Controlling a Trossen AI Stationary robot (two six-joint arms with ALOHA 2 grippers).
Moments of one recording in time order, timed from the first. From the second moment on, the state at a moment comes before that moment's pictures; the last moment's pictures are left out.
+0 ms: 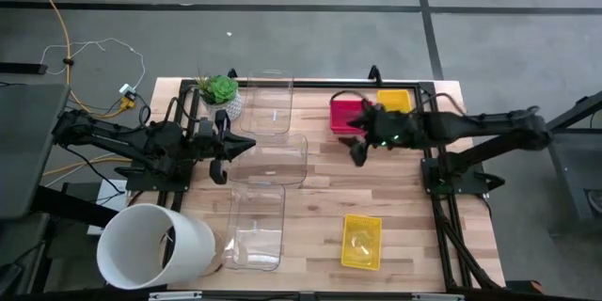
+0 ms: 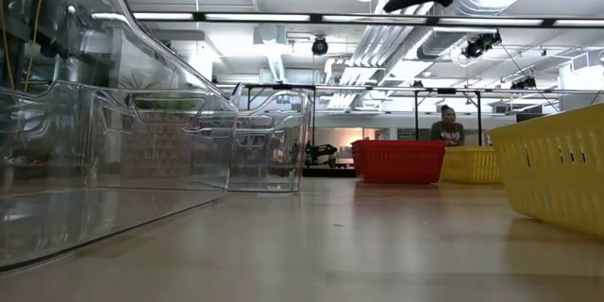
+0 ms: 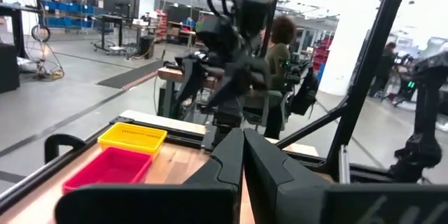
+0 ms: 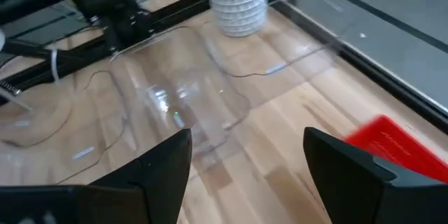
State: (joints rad) left arm -0.08 0.75 0.59 0.23 -0.30 -0.16; right arm 0.06 1.16 1.10 -0.53 0.36 0.43
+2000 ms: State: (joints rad) left arm -0.08 0.75 0.59 0.23 -0.27 -0.21; right arm 0.30 1.05 0.99 -0.74 0.06 0.87
